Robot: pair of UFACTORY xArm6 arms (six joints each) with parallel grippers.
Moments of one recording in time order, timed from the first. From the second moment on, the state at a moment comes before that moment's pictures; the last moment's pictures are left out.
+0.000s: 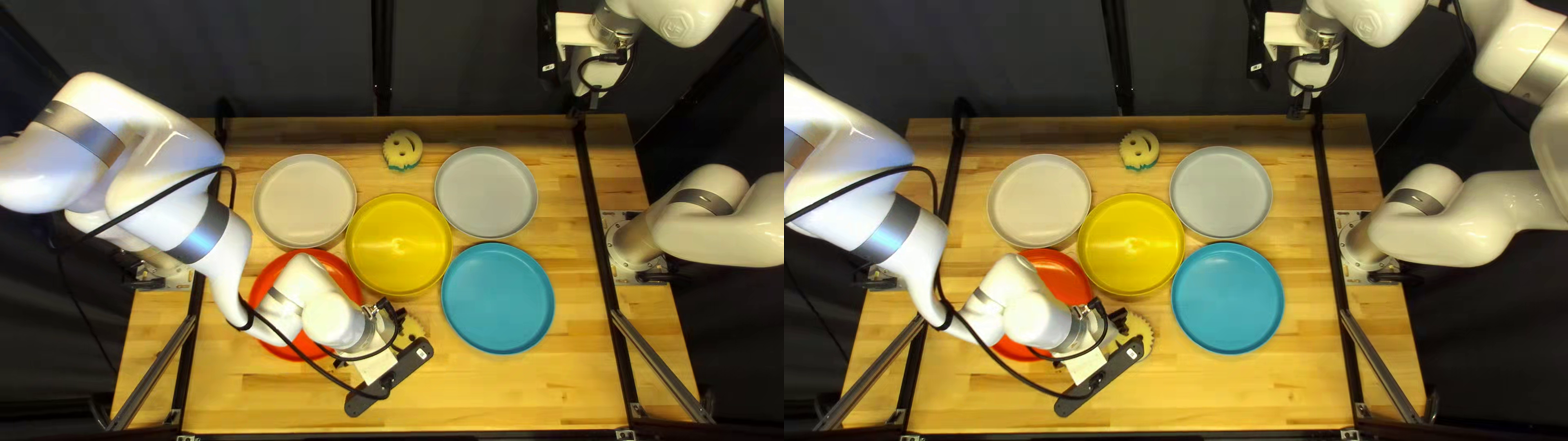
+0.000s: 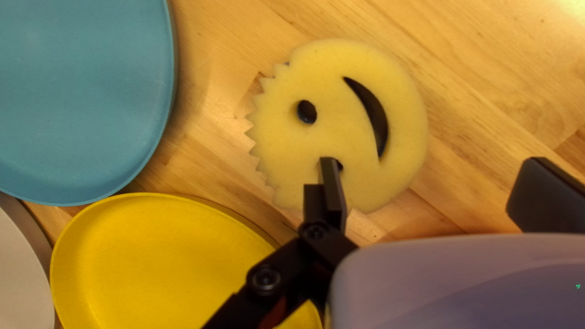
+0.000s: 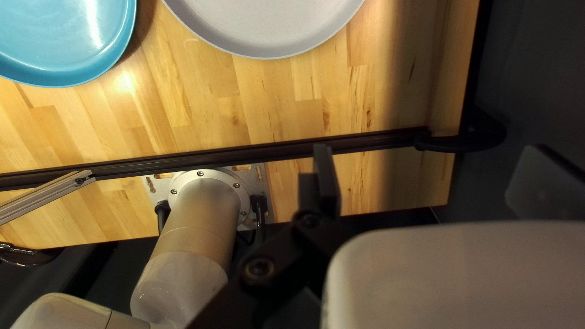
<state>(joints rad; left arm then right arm) -0.45 0.27 -0.91 0.27 0.39 0.27 -0.73 -0.63 -0.78 -0.03 1.43 -0.62</state>
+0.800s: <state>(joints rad) -0.44 0.32 -0.89 0.32 0.30 0.23 -0.73 -0.63 -0.78 -0.03 1.43 -0.62</state>
